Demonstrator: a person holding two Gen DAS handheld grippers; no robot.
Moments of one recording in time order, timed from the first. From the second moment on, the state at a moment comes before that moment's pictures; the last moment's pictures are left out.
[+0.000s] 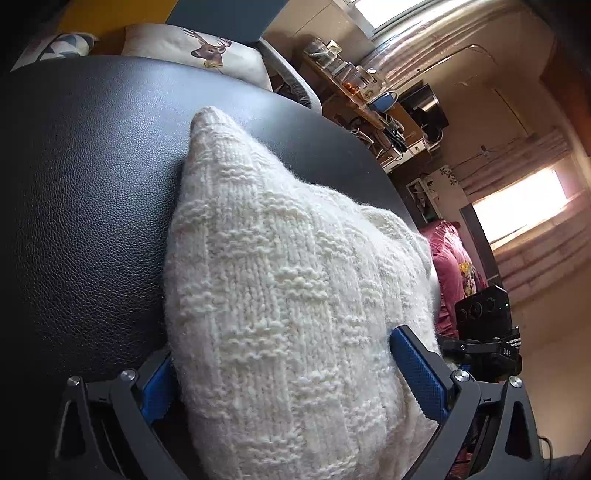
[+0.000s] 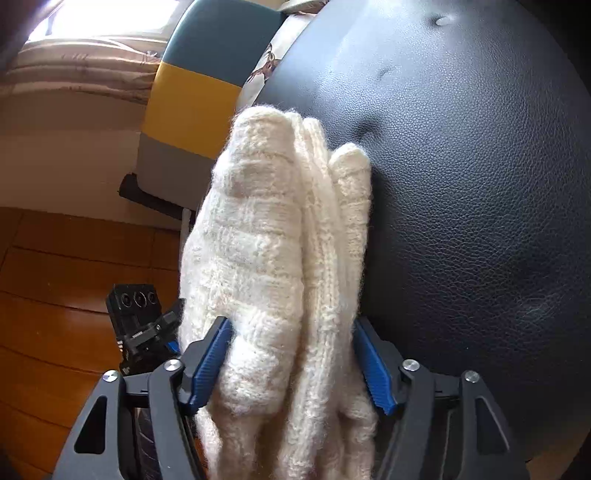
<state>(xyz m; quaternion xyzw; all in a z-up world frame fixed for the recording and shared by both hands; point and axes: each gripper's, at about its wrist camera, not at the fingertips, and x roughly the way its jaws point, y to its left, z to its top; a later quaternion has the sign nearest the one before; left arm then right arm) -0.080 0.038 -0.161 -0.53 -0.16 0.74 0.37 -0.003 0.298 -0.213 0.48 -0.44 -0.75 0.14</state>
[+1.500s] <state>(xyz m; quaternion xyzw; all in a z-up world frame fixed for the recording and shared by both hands) -0.147 0.329 -0.113 -0.47 0.01 0.76 0.44 0.133 0.532 -0.131 0.28 -0.38 -0.87 -0.13</state>
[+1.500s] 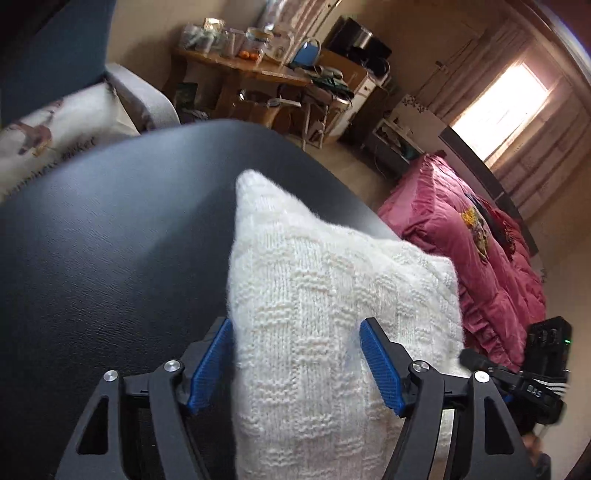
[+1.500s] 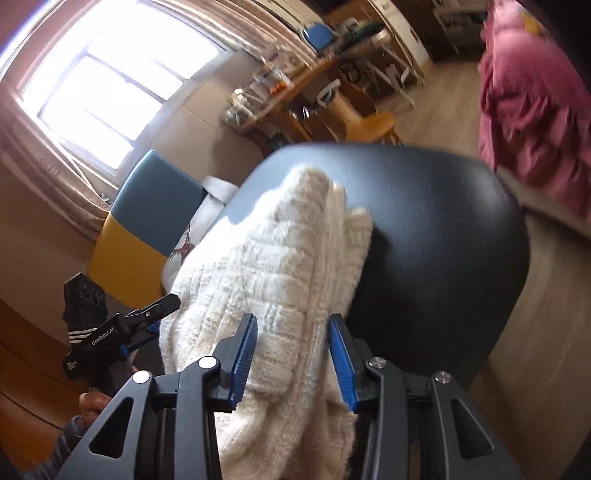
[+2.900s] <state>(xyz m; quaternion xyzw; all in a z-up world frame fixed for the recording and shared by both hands) -0.002 0.273 -0.037 -0.36 0.10 0.88 0.31 0.094 0.380 -0.073 0.35 -0.10 -0.91 -0.20</state>
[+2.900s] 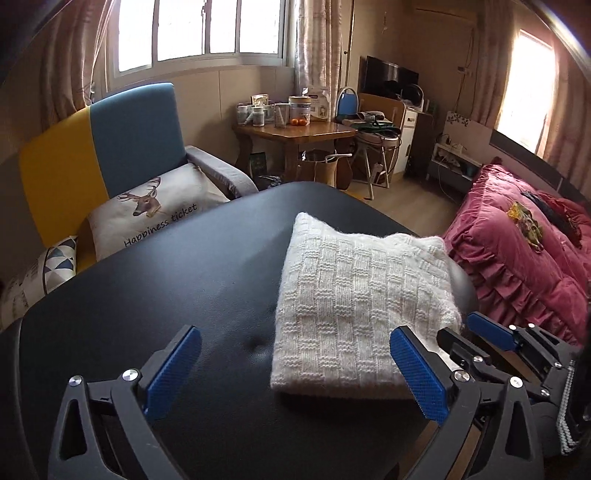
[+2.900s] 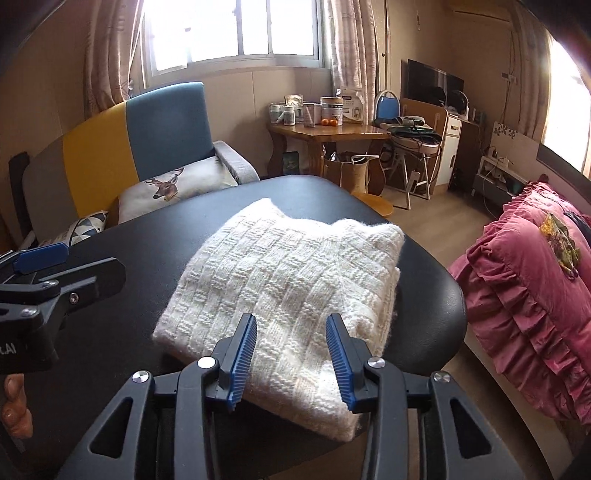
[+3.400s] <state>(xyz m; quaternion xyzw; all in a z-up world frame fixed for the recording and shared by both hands) 0.025 0.263 -0.003 -0.28 0.13 0.90 0.30 0.091 0.375 -0.086 0.37 -0.10 -0.90 -0.18</state>
